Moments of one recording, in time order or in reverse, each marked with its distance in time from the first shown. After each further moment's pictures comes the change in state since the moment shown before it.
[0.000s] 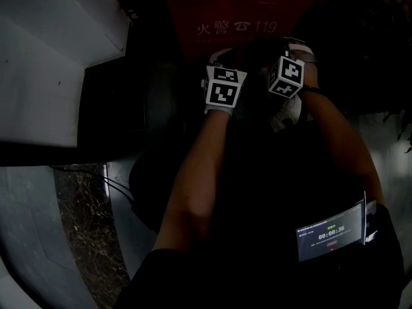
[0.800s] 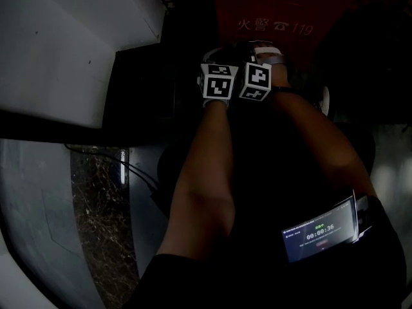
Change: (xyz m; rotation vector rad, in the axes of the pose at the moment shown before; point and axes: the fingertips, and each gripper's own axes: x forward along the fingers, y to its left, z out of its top) left arm -0.057 0.125 -0.051 -0.017 0.070 0.199; right arm 0.026 0.052 0.209 -0.035 -0.254 0.005
